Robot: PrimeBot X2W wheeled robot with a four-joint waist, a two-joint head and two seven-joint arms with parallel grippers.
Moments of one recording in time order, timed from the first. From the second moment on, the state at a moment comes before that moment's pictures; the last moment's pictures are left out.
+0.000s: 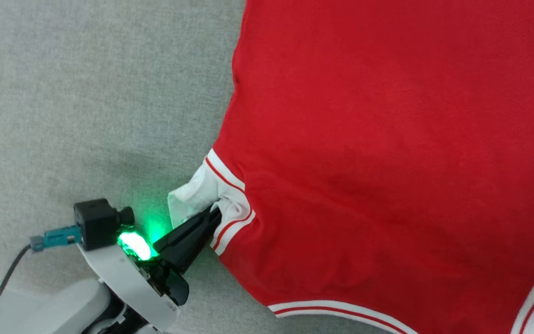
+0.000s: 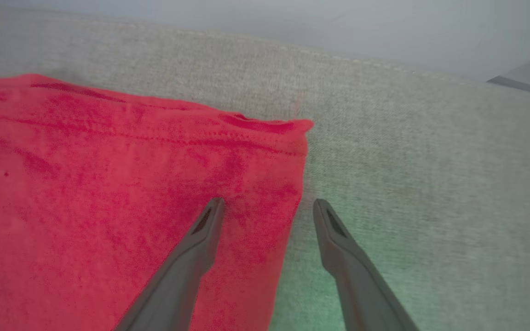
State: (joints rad) left arm -0.51 0.79 -0.92 -0.05 -1.26 -0.15 -0.27; right arm -1.25 -0.23 -0.17 0.34 -0.08 0.13 1.17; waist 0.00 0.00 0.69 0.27
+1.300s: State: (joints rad) left arm -0.22 0.83 -0.60 0.01 -1.22 -0.13 -0.26; right arm -0.32 -0.35 -0.12 -0.35 0.49 0.13 1.25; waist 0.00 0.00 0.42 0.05
